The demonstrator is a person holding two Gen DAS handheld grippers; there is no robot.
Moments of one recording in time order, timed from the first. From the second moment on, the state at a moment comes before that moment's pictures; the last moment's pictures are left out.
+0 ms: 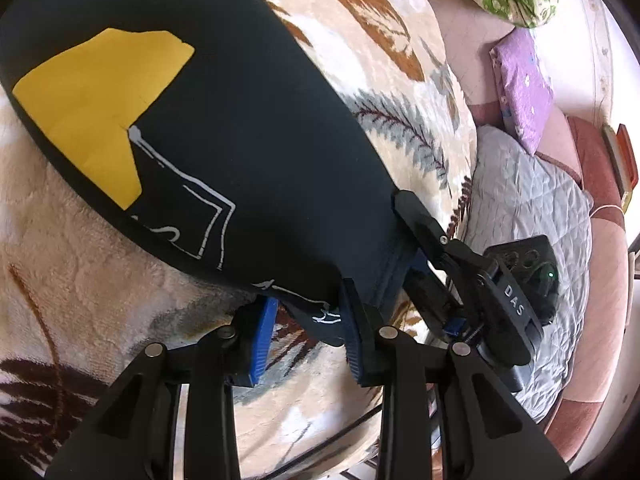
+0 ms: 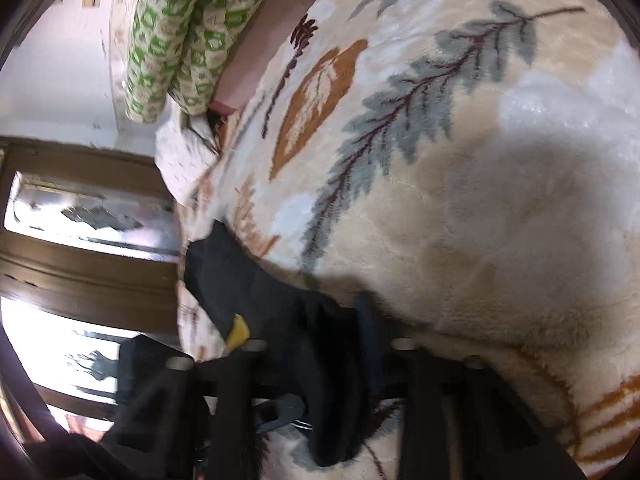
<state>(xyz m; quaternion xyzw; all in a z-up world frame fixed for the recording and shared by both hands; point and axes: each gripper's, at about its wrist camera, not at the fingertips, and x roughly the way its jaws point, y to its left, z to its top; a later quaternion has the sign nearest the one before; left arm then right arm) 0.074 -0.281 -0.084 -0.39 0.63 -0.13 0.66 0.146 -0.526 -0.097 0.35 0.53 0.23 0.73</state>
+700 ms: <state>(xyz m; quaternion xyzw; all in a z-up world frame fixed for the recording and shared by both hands) 0.080 -0.271 -0.098 -0.41 0.66 -0.16 0.61 0.144 -0.520 -0.079 0.32 0.56 0.16 0.75</state>
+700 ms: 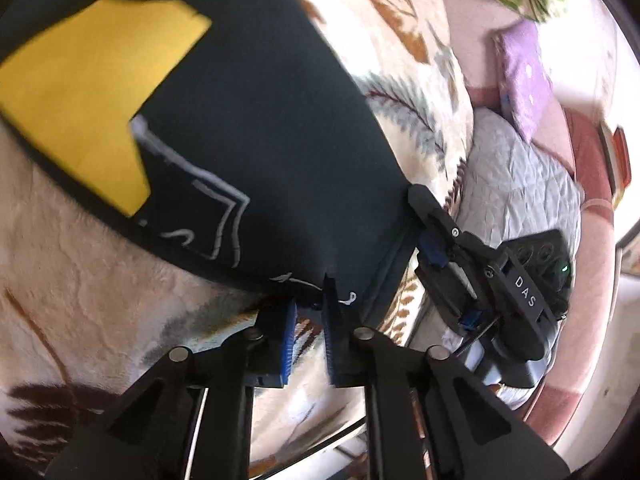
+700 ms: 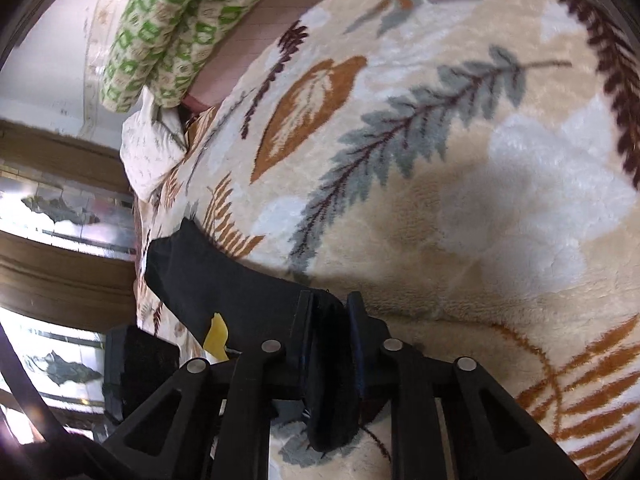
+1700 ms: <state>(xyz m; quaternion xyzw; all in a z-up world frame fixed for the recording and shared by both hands) 0.092 -0.241 -0.069 -0.43 0.64 -0.22 0.59 0.142 -0.467 -0.007 0.23 0.56 0.13 0.79</state>
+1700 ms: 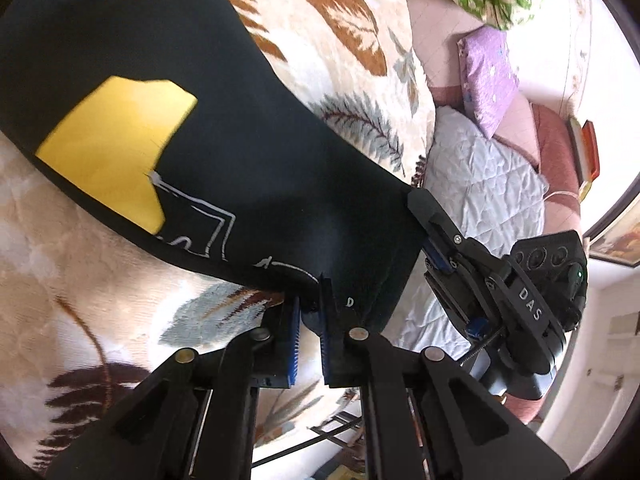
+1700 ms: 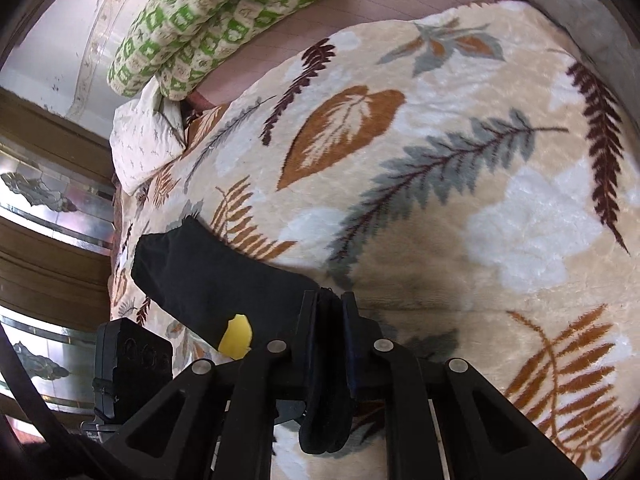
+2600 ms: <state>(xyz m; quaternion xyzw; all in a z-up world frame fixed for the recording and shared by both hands) 0.115 -0.135 -0.092 -0.52 0.61 -0.18 0.57 0.194 -0.337 -0.024 0.18 0.59 0.17 0.77</state>
